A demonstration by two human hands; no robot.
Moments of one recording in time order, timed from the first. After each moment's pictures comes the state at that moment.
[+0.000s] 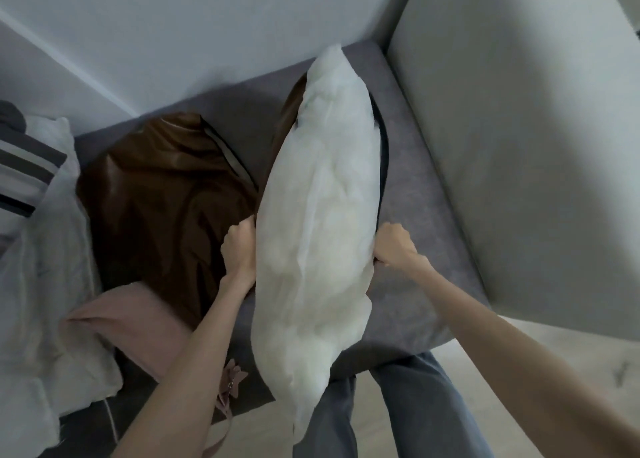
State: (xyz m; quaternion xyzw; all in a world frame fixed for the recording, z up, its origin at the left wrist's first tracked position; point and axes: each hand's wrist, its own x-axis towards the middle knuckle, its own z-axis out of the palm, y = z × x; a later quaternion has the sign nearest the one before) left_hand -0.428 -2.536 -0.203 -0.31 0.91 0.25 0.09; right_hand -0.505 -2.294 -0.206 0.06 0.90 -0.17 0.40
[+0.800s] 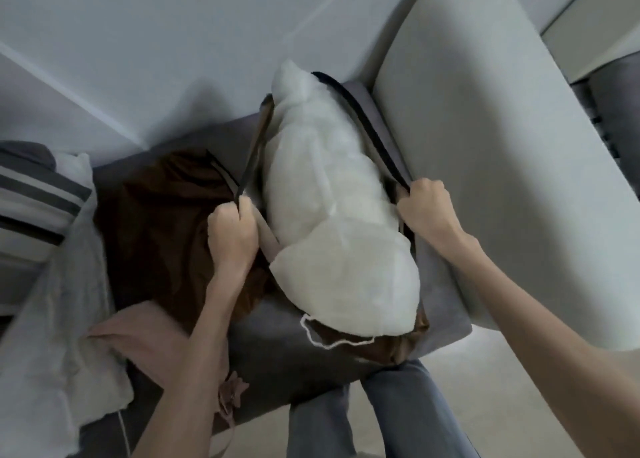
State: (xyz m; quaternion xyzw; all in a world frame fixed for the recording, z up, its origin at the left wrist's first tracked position) left_hand -0.488 -2.525 -0.064 -0.36 0.87 0.32 -0.04; right_hand -0.589 -2.269 -0.063 0.02 0.96 -0.20 0.18
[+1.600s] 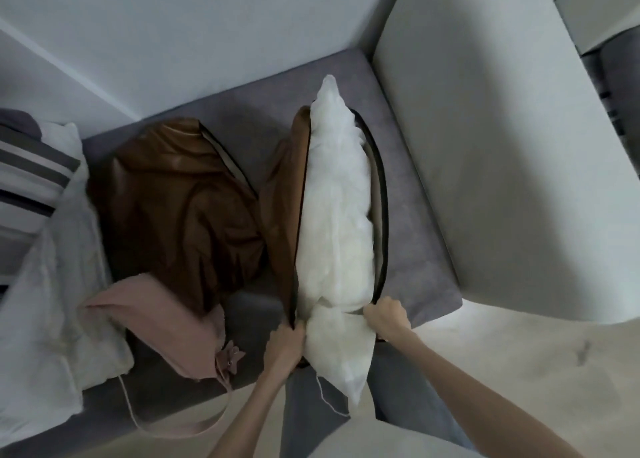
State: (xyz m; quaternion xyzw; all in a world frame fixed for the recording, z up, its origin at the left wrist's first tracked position) left_hand -0.294 -2.414 -0.162 -0.44 0.72 0.37 0.39; right_hand -0.385 -2.235 -0.174 0.22 0.82 -0.19 0.50
